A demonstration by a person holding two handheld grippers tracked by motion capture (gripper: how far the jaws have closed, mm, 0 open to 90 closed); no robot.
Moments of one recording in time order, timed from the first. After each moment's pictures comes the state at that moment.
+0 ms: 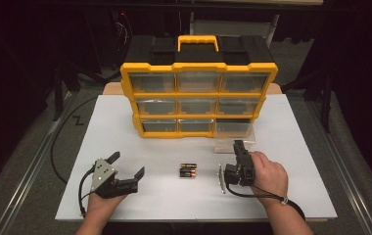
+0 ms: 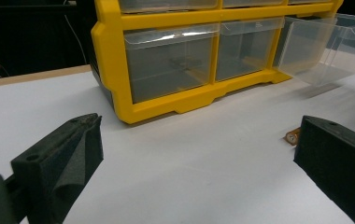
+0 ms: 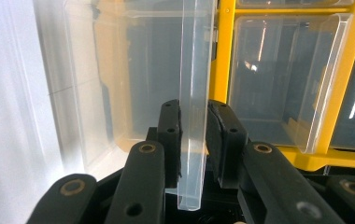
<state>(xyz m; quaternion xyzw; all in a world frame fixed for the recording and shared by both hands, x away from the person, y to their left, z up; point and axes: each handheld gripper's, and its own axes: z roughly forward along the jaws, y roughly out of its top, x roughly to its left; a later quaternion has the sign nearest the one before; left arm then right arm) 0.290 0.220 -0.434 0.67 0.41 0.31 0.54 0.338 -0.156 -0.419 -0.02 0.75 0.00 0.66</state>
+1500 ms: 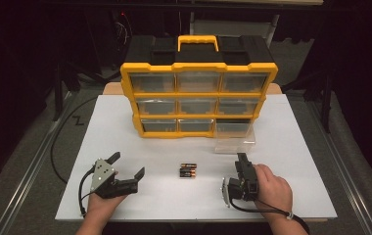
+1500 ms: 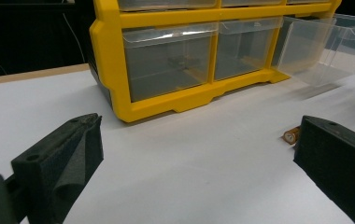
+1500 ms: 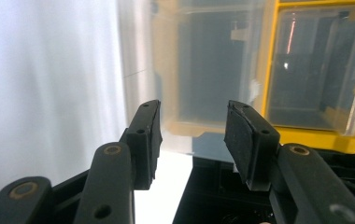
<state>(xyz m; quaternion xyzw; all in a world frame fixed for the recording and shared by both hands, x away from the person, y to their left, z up) 0.290 0.219 -0.434 0.67 0.41 0.31 0.54 0.306 -0.166 -0.435 -0.01 0.79 0.00 0.61</state>
